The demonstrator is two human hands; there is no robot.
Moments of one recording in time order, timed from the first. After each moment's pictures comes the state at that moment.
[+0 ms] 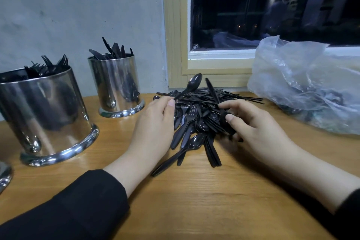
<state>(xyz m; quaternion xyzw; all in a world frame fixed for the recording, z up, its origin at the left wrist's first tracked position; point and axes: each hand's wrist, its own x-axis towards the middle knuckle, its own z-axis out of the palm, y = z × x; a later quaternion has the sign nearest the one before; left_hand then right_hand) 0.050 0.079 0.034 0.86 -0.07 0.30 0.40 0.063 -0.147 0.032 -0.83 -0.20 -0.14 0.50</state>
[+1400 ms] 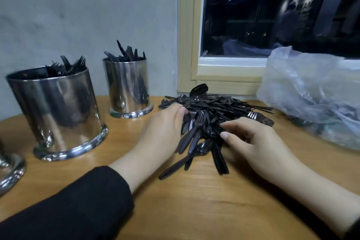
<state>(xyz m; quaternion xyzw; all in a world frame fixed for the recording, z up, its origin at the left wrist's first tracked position) 0.050 0.086 0.041 0.92 -0.05 0.24 0.31 0.059 -0.140 0.030 -0.89 -0.23 -0.18 0.35</state>
